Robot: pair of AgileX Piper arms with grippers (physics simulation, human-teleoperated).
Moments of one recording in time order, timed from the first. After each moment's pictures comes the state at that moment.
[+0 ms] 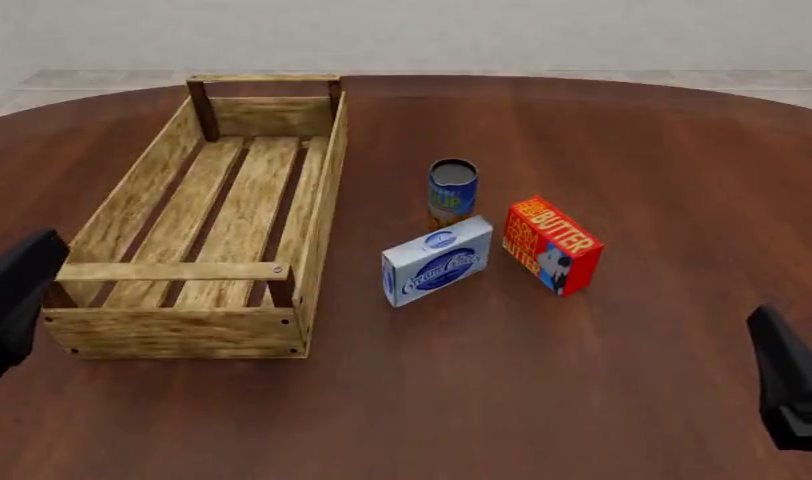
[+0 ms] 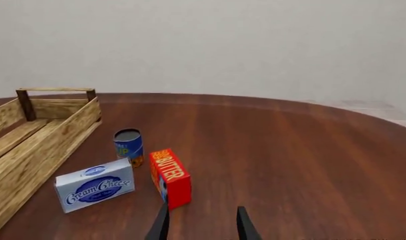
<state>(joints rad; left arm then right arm) -0.21 0.23 -0.28 0.08 -0.04 0.03 0.02 0.00 0.00 0.00</state>
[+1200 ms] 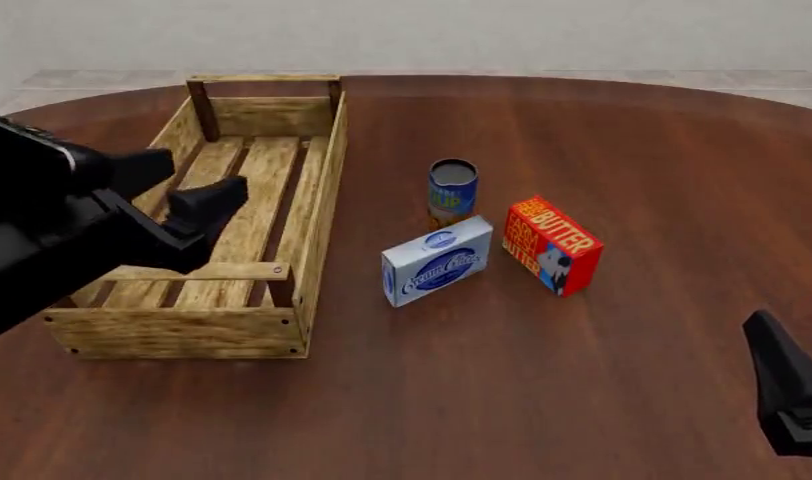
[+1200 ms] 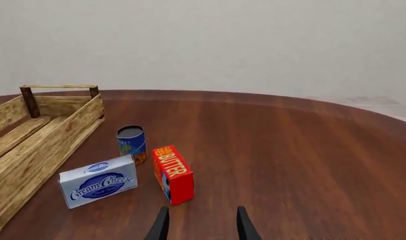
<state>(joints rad) -0.44 0.89 -0.50 -0.15 0.05 0.04 0.00 0.00 0.03 0.00</state>
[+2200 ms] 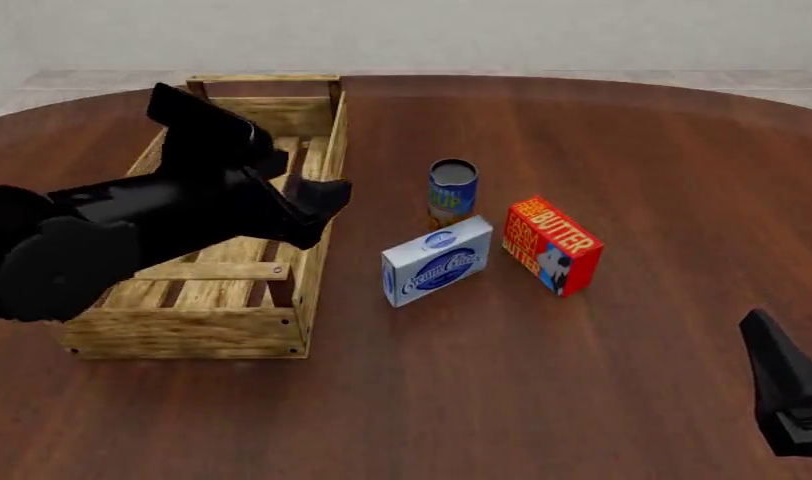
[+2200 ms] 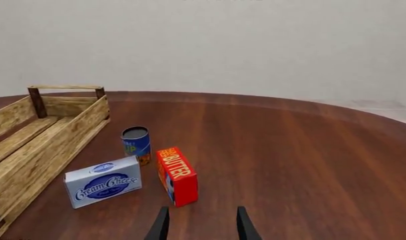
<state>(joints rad) -0.57 1.25 -0.73 -0.10 0.07 0.06 0.01 0.00 0.01 0.00</state>
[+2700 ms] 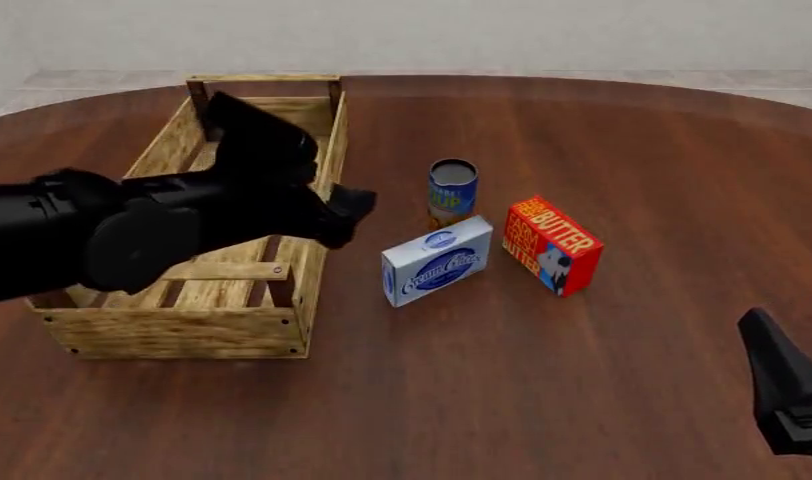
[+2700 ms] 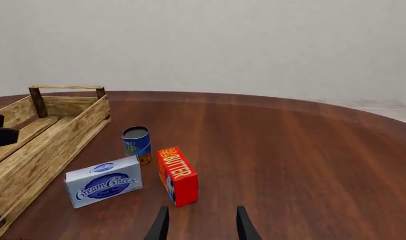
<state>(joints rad) -0.58 1.39 -0.81 -0.08 0.07 0.07 0.02 0.00 0.00 0.00</state>
